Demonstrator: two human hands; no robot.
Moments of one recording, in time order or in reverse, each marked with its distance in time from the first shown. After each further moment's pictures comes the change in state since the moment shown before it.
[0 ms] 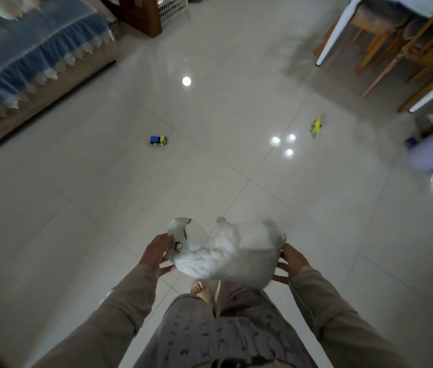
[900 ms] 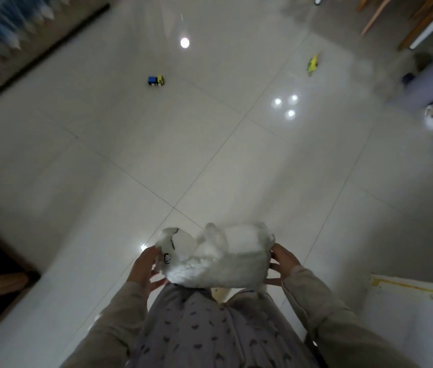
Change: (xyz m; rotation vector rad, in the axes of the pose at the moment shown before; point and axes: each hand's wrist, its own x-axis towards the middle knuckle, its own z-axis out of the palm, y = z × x) left_hand -0.153 -0.346 -0.104 -0.036 0.090 -0.109; right_hand -0.126 0.319 -0.118 -0.013 -0.062 0.182
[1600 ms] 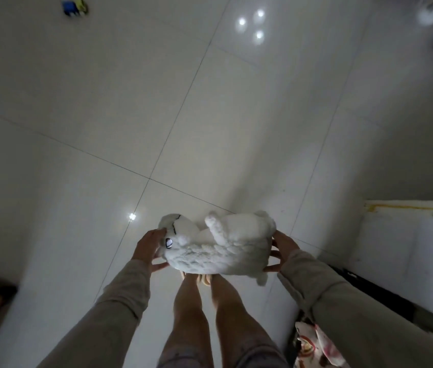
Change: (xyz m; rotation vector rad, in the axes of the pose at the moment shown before) left_hand 0.155 -0.012 0.032 0.412 -0.074 -0.147; right_hand 0.124 0.063 0.004 0.121 0.154 0.171
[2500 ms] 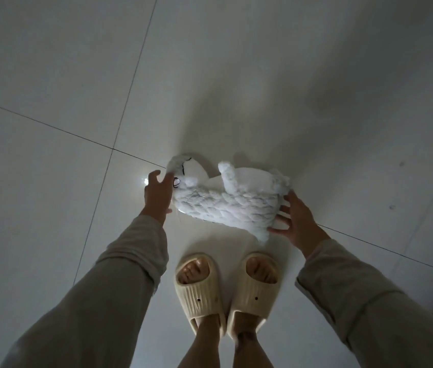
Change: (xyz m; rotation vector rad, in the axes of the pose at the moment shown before) left_hand 0.491 0.009 0.090 0.256 0.250 0.153; right_hand 0.491 0.004 0.109 0.143 -0.057 0.014
